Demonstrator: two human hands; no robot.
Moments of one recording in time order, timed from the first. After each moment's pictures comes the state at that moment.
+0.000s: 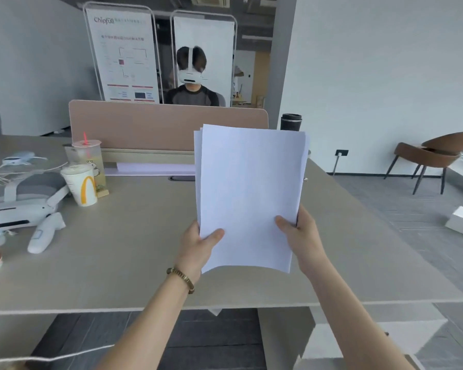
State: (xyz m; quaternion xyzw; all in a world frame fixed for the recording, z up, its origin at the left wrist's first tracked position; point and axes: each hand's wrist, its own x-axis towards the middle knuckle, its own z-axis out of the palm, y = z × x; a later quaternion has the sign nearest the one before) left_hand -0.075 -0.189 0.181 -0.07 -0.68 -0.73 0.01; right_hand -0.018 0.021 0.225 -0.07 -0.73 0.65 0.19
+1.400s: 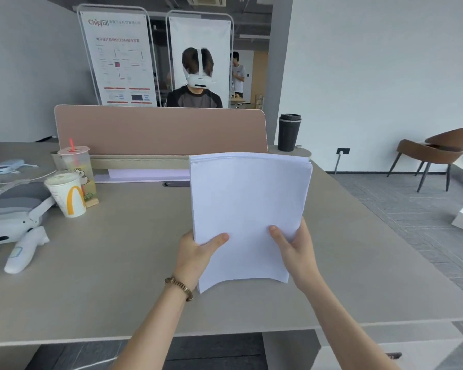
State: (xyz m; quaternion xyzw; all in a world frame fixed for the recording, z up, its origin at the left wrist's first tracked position) left_hand -0.098 -0.168 0.185 -0.07 -0.66 -0.75 0.03; right_hand -0.060 0.038 0.180 -0.02 -0.71 0.65 0.26
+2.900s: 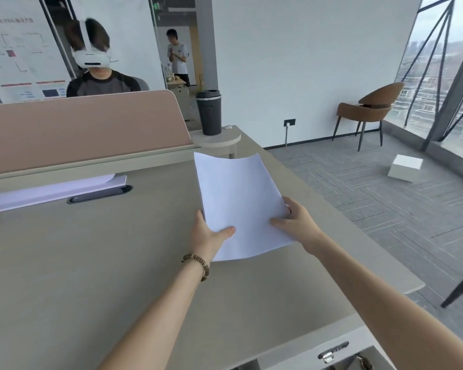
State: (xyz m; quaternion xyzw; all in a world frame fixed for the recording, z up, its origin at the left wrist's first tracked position) left_hand -0.182 0.055 0.146 -0.10 -0.78 -0.61 -0.05; right_hand -0.104 0.267 0.154 -0.16 -0.76 0.62 0.14
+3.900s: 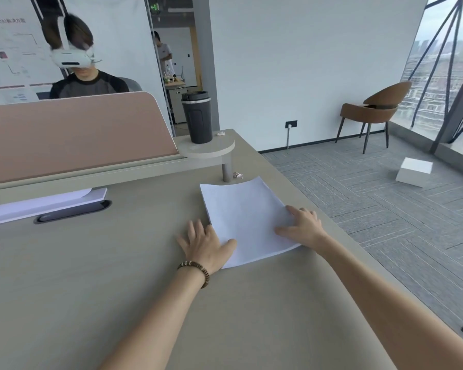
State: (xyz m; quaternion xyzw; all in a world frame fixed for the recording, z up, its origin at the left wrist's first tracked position) left_hand -0.267 0.127 0.112 -0.16 -0.97 -0.17 -0.03; right_hand -0.192 0.357 0.129 -0.25 -0.91 0.32 0.06
